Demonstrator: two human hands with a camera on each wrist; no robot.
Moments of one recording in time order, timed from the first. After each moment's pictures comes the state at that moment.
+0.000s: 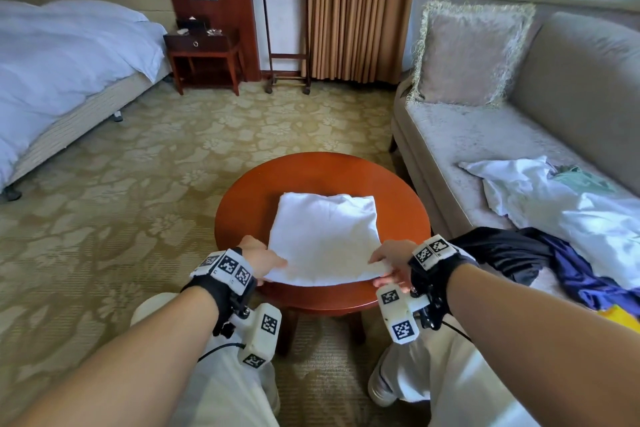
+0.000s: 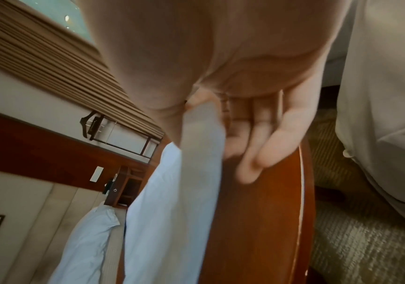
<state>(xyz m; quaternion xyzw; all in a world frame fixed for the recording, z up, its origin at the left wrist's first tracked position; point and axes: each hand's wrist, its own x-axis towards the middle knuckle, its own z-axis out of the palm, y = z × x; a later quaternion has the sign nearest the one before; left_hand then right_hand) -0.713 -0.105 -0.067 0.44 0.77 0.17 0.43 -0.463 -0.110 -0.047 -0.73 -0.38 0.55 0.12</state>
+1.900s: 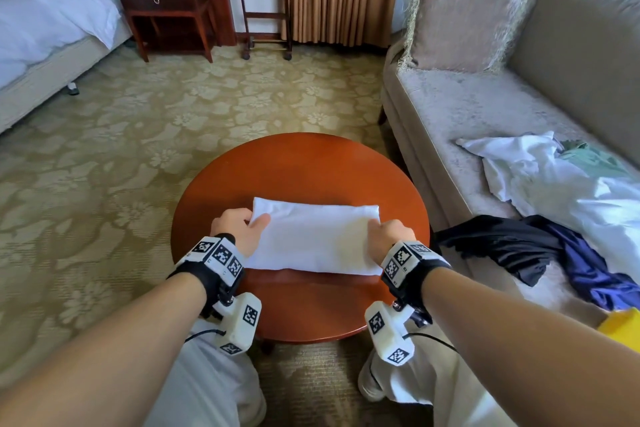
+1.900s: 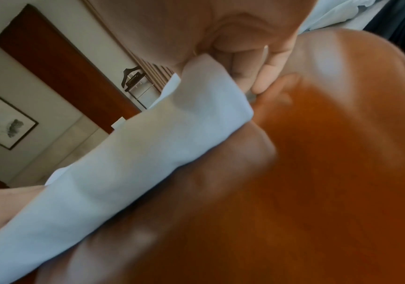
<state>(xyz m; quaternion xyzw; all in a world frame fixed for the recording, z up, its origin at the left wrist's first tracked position) -0.707 -0.012 -0.113 0.58 0.75 0.23 0.23 -0.458 -0.035 -0.088 -0.83 -0.43 0.32 0.12</state>
